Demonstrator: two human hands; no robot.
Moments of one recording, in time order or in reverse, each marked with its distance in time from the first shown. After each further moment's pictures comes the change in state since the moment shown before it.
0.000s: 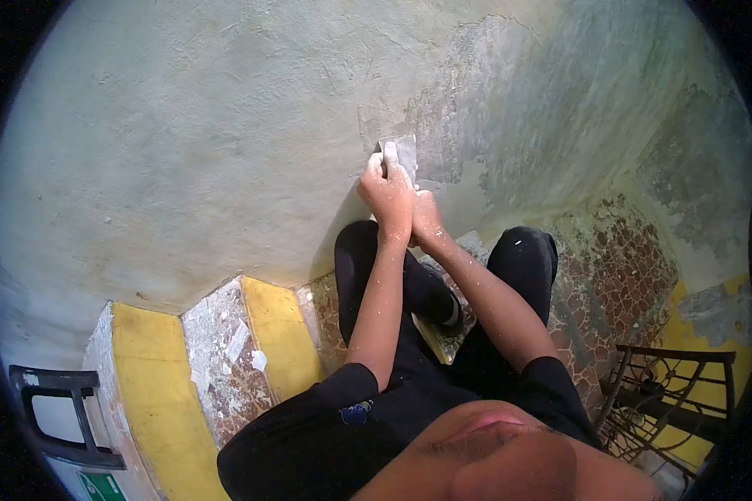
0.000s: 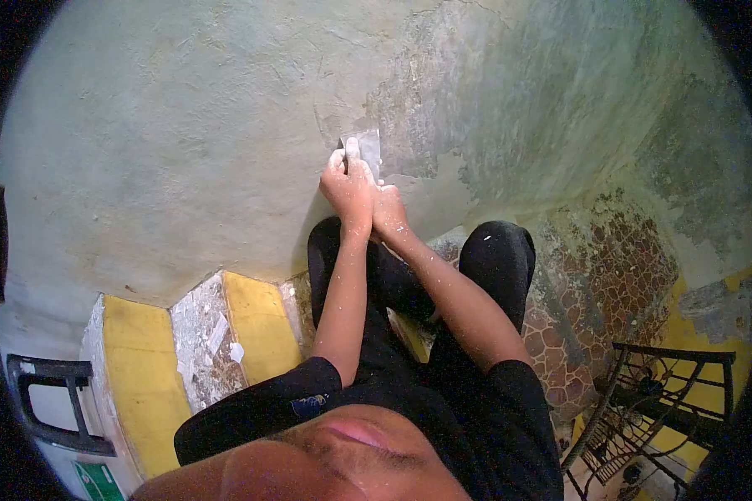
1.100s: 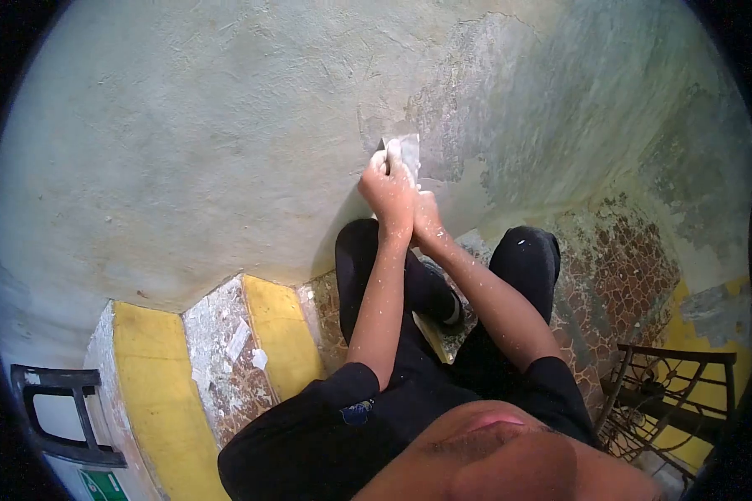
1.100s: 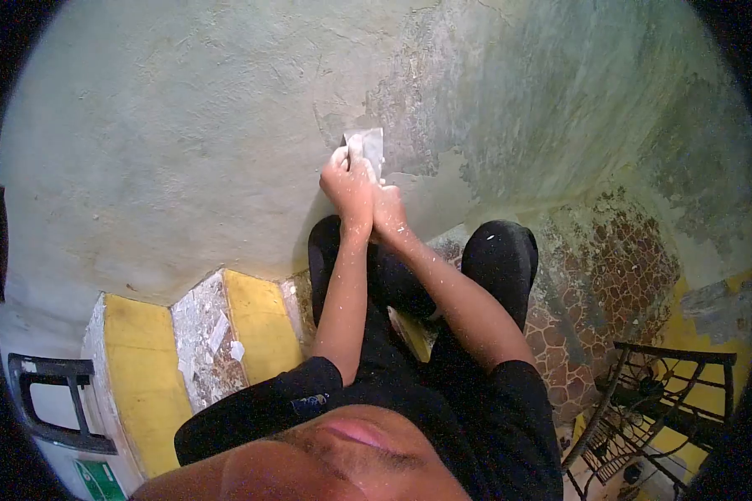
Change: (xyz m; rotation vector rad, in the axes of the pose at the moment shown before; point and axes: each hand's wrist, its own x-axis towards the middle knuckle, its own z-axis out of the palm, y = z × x) left_hand -0.002 0.014 0.001 0.010 -0.037 -0.032; right_hand 0.015 0.018 0.001 -0.112 0.039 0.033
